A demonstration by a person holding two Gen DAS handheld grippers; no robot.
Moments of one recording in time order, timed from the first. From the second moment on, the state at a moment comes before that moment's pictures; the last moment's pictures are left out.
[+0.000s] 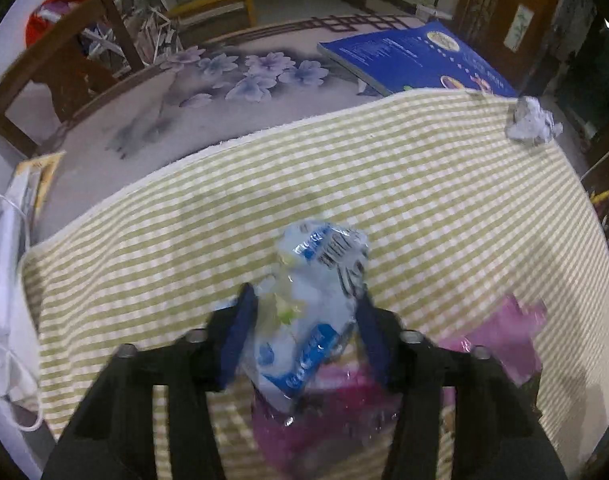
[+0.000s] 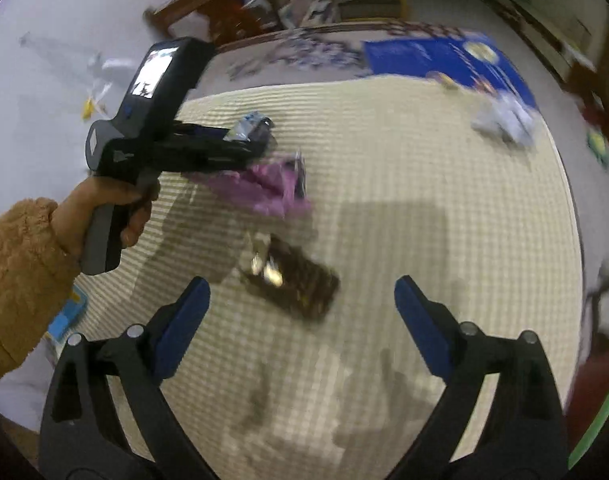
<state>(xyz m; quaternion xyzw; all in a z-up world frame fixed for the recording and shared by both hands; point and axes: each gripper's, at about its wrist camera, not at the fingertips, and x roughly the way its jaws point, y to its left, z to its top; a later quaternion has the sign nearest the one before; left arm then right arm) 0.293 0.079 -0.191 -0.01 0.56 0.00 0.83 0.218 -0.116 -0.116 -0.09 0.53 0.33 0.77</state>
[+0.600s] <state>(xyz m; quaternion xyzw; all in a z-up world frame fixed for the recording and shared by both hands) 0.186 0.151 -0.166 -0.22 0.46 0.10 0.85 0.275 0.018 -0.190 -0.31 0.57 0.43 0.63</state>
